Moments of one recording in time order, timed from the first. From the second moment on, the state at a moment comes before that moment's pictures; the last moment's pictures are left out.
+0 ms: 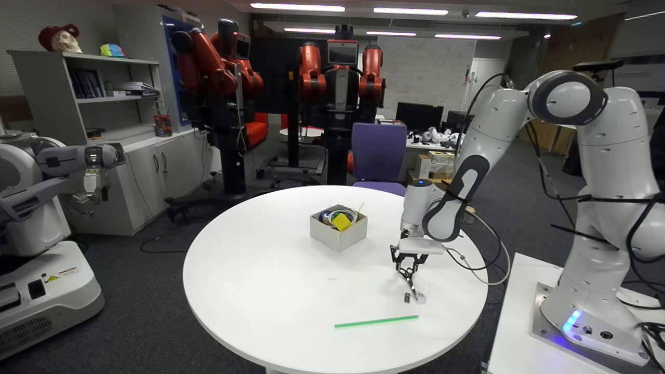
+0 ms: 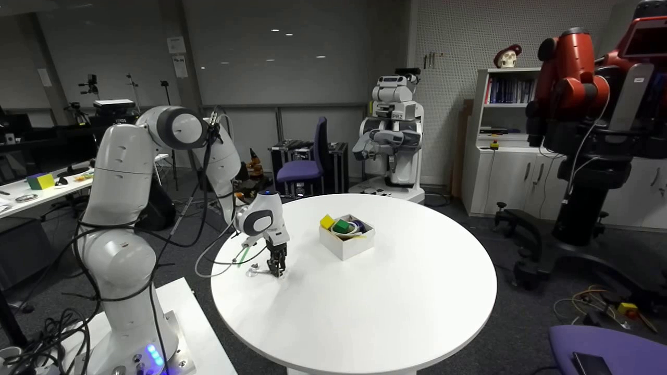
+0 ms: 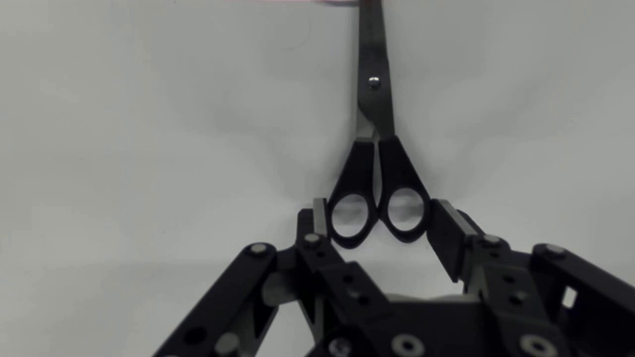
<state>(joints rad) 0.29 0.39 -0.11 -2.48 0.01 2.90 1.13</state>
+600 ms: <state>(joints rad) 0.29 0.23 -0.18 -2.47 0.01 2.94 1.15</state>
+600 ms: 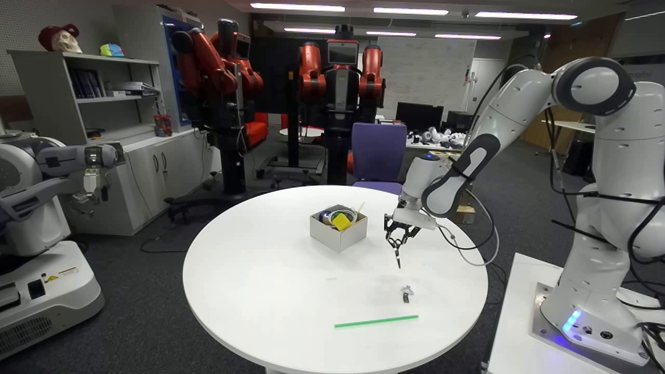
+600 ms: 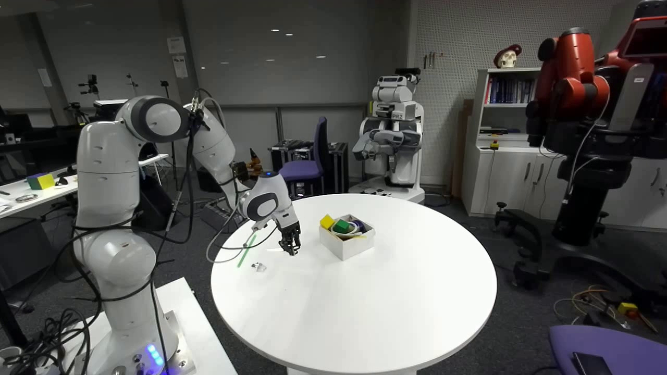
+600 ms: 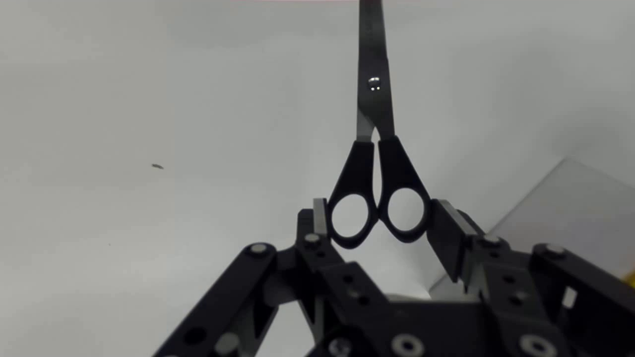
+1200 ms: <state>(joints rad) 0.30 0.18 -0.29 -2.29 -0.05 2.94 1.31</state>
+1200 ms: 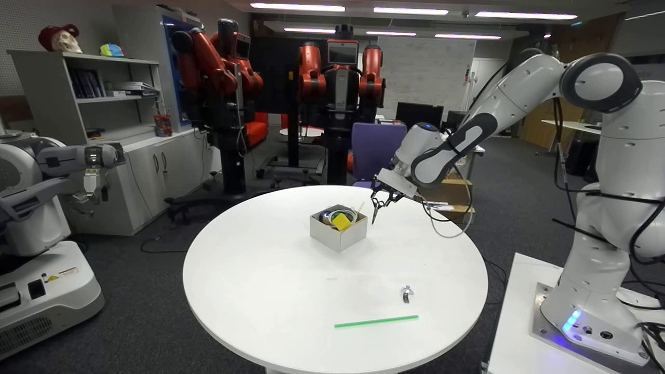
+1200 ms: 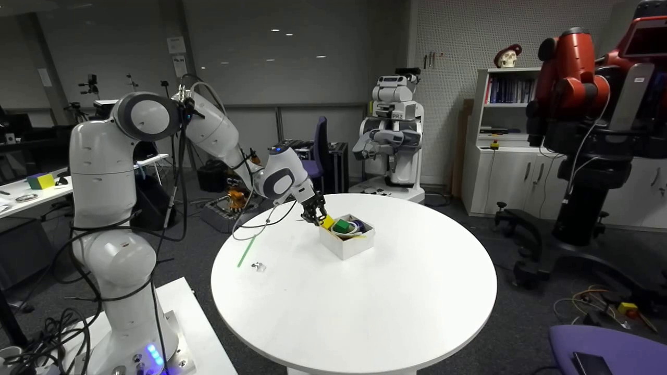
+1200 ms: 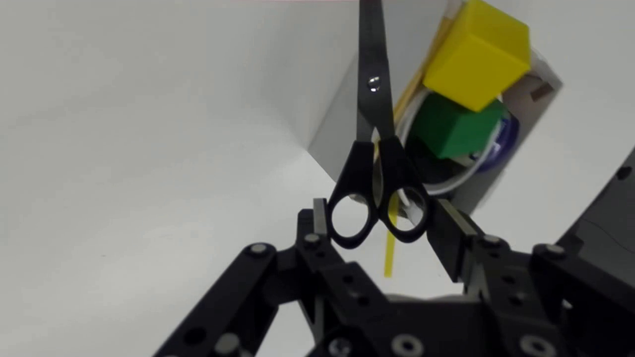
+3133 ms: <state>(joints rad) 0.51 0.69 -0.62 -1.75 -0.39 2.88 1.71</state>
